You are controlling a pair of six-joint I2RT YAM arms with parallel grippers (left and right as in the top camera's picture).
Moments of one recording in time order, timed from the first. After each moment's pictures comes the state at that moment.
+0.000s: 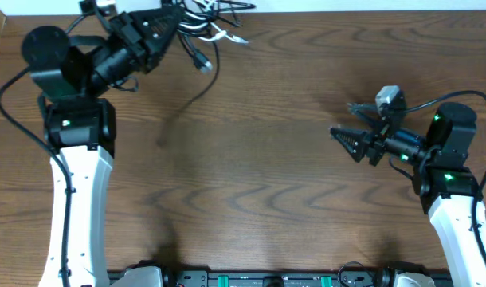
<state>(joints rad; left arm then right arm) 0.08 1.36 1.30 0.16 0.99 -1.27 -0.08 1.14 0.70 -0.06 -1.05 -0.14</state>
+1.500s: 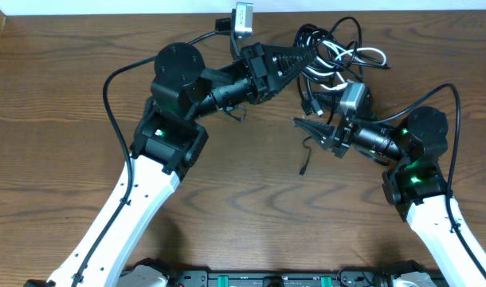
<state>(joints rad) -0.47 1.36 1.30 0.15 0.75 -1.33 0.20 1.15 0.70 0.47 -0.94 0.02</state>
